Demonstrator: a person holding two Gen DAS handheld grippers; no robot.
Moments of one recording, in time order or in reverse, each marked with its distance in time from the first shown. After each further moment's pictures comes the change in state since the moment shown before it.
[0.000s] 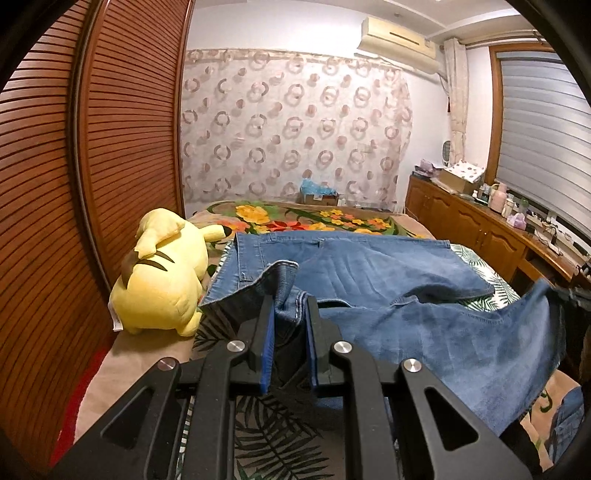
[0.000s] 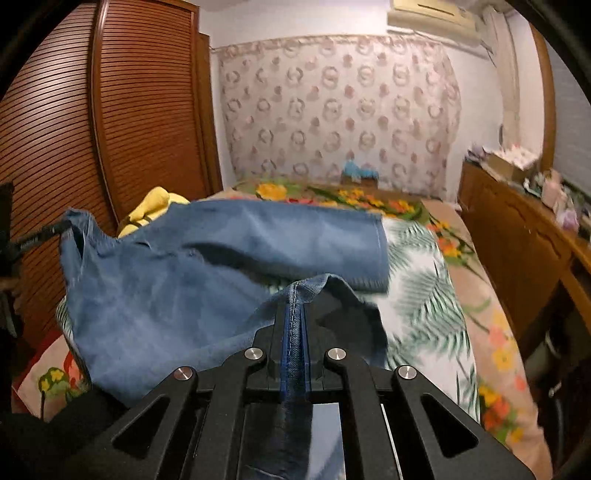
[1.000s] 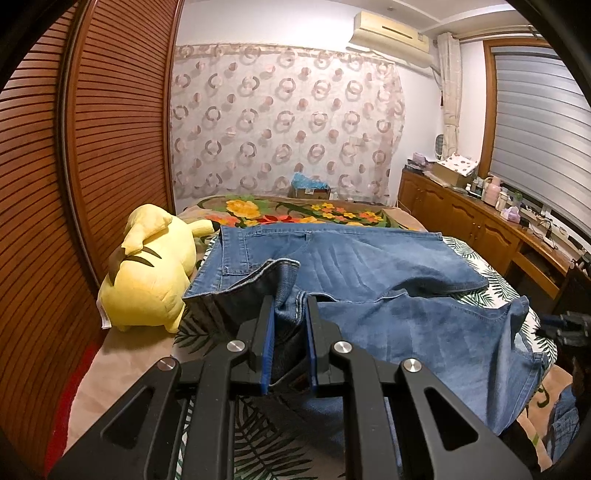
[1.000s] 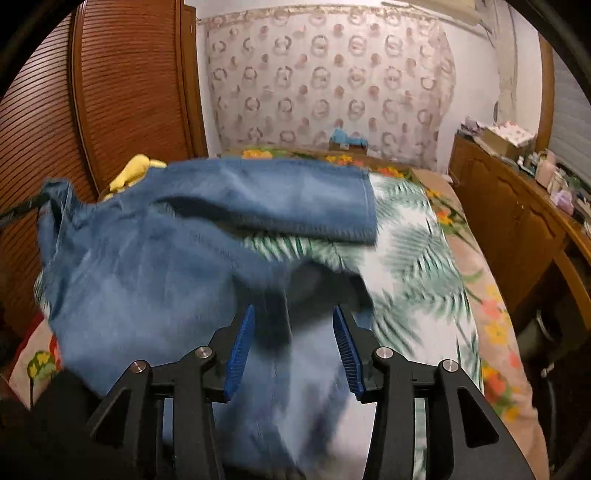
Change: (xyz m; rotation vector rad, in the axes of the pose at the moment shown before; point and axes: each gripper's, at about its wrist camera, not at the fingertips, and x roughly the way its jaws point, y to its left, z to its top) left arm 0.009 -0.018 -0.004 0.010 0.015 -0.025; right arm 0.025 -0.011 -0.052 0.013 0.179 -0.069
